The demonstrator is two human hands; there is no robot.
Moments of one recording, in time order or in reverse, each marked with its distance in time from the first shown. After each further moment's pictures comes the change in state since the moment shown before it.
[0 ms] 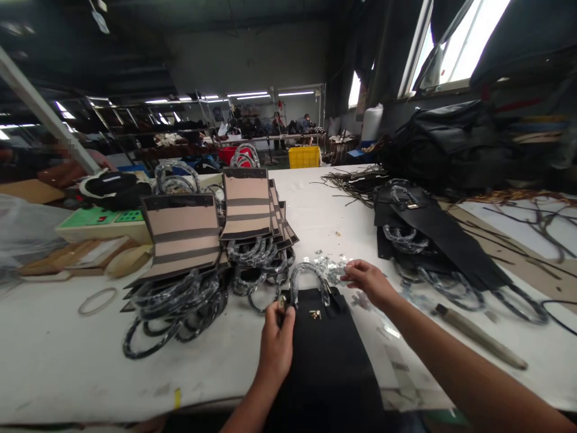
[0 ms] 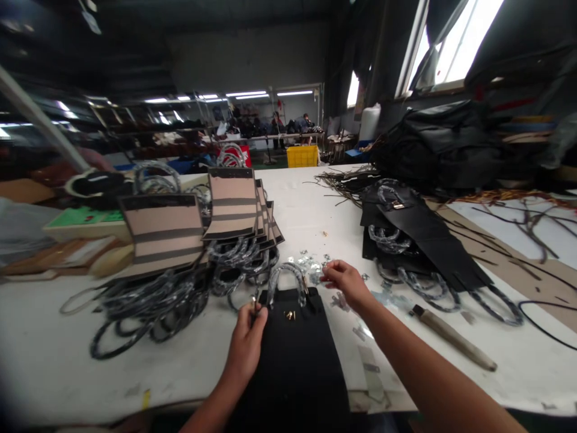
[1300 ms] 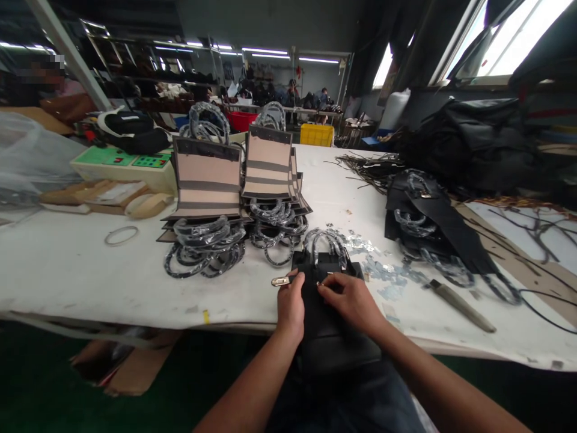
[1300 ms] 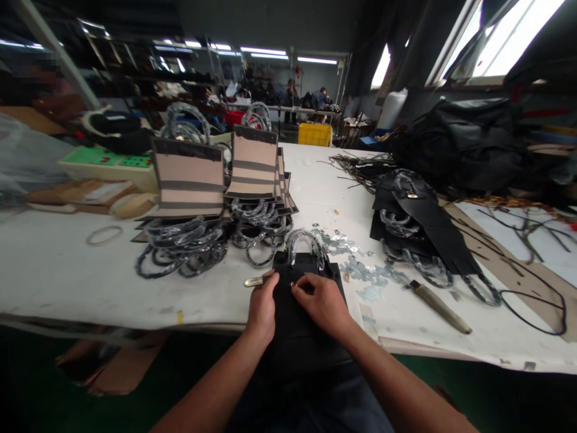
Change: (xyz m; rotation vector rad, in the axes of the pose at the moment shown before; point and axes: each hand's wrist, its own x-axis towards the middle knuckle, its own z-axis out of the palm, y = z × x) left_hand -0.040 -0.020 0.006 -0.621 0.115 -0.283; right_hand -0.147 -0.047 0.100 -0.419 -0.202 -0.162
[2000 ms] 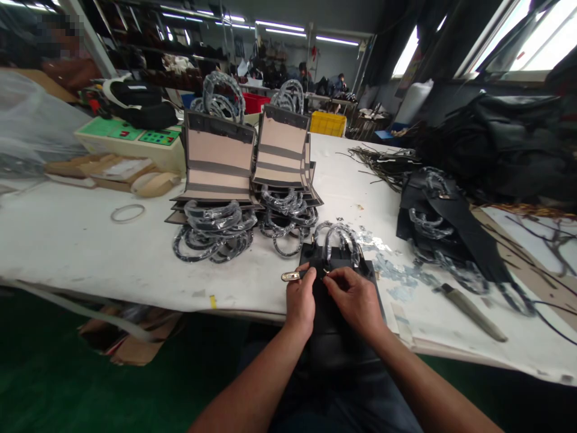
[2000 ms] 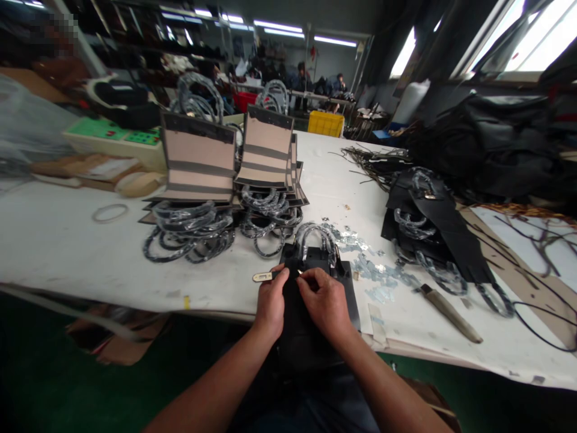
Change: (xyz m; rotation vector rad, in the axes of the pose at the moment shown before) left_hand -0.002 -0.006 -0.006 0.023 -0.017 0.078; right_hand -0.002 -0.002 0.031 -0.055 0.238 -0.059
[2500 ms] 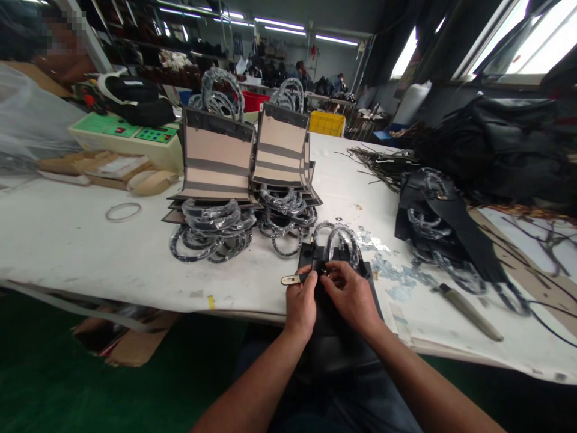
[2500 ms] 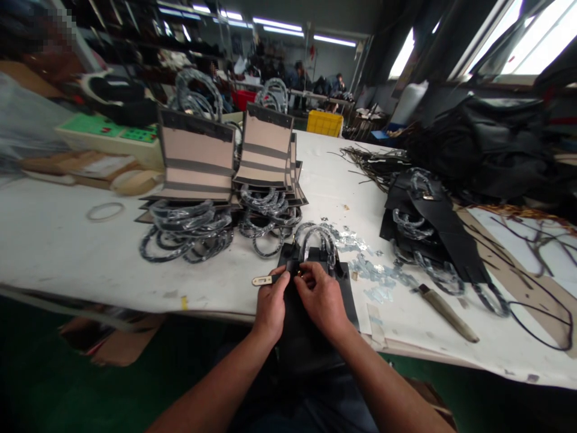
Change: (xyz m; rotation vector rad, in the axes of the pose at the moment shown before) left_hand -0.003 -0.004 -0.005 0.046 -0.132 0.104; right_hand 0.007 -0.002 0.005 -0.012 -0.029 0.024
